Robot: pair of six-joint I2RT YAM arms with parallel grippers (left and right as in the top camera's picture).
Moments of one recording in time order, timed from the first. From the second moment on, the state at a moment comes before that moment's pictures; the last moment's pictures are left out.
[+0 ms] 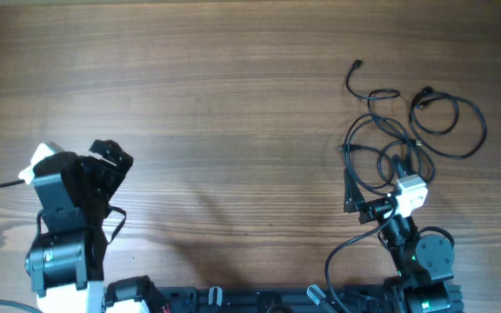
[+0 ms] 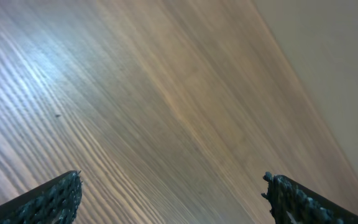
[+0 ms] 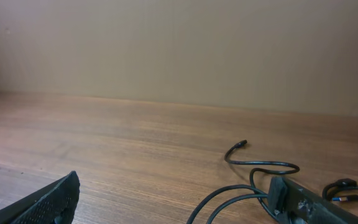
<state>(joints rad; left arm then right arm) 0.17 0.75 0.79 -0.77 -0.07 -0.78 0.18 0.01 0.01 0.00 -0.10 0.04</state>
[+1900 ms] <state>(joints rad) -0.07 0.01 0.04 0.47 -0.05 -0.78 0.18 0.01 0.01 0.00 -0.09 0.04</state>
